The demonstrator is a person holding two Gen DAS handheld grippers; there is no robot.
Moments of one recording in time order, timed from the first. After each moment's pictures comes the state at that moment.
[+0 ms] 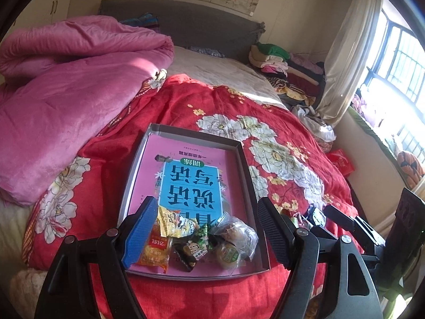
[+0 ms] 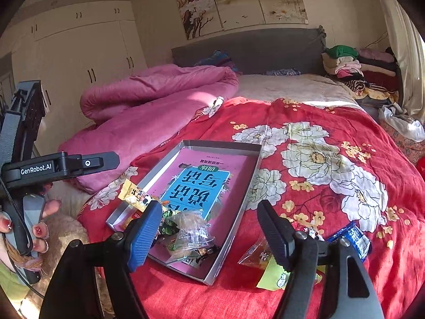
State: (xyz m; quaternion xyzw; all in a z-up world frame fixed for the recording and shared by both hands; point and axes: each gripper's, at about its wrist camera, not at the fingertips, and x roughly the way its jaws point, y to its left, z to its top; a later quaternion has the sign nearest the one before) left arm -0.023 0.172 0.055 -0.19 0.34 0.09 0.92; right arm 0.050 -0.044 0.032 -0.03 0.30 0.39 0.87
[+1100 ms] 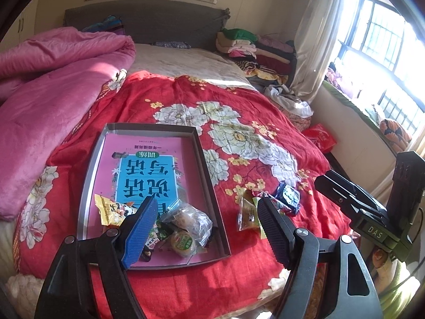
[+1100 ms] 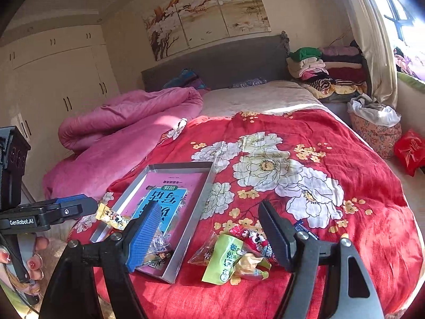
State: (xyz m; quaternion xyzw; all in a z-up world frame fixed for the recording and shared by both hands) left arm -0.012 0.104 0.063 -0.14 0.37 0.02 0.92; right arm 0.068 -0.124 0.052 0.03 0.29 0.32 0.90
